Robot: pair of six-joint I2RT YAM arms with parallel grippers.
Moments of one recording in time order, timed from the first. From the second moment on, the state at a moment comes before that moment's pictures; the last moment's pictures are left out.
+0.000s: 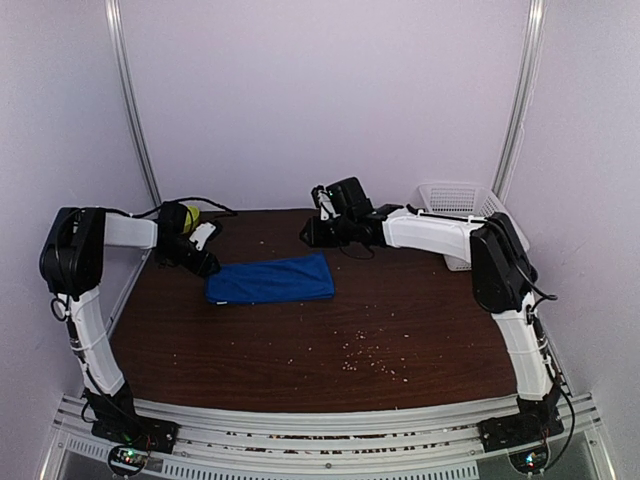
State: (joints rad) left arm -0.10 1.97 1.25 -0.25 0.28 0.43; right arm 0.72 2.30 1.94 -0.21 -0.13 0.47
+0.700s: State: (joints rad) left arm -0.10 2.01 1.26 -0.25 0.27 0.45; right arm 0.66 2.52 1.97 -0.07 -0.13 0.53
